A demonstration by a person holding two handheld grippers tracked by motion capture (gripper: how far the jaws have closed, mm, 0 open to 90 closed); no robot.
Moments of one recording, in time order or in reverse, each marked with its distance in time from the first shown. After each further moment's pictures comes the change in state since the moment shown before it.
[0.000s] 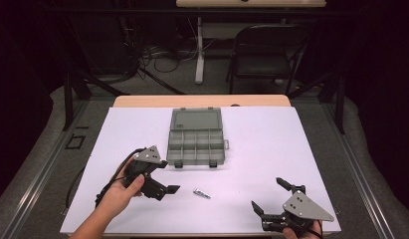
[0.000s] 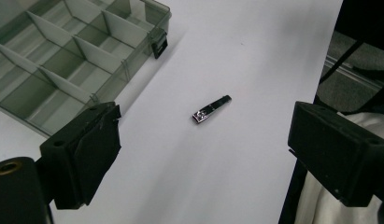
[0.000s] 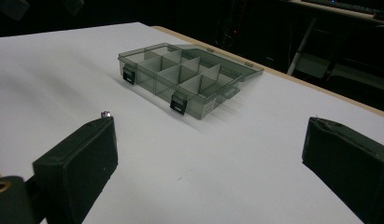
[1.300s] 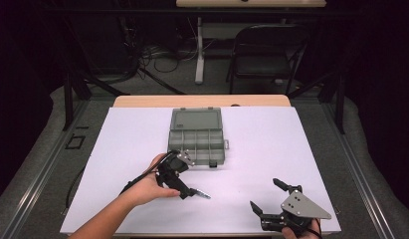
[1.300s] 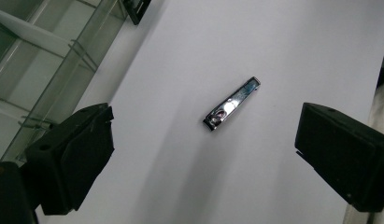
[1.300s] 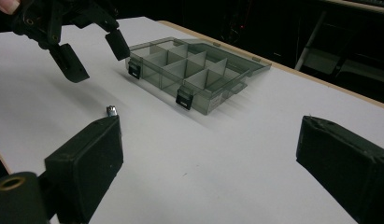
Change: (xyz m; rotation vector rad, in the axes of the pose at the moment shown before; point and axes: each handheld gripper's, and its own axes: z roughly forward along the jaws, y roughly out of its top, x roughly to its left) left arm 0.010 0.020 0.087 0.250 -0.026 0.069; right arm 0.000 -0.002 0.004 0.021 0.028 0.000
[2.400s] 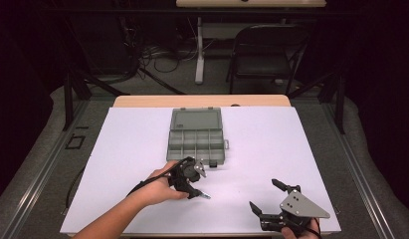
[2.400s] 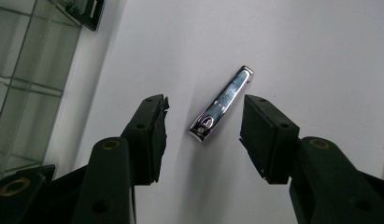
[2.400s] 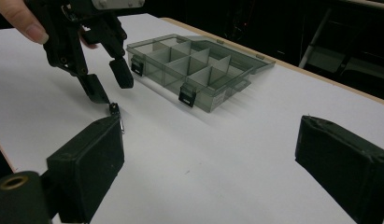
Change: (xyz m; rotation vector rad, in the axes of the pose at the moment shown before) left arm -0.018 0.017 0.025 0.145 0.039 0.200; right arm 0.000 -0.001 0.002 0.005 0.010 -0.001
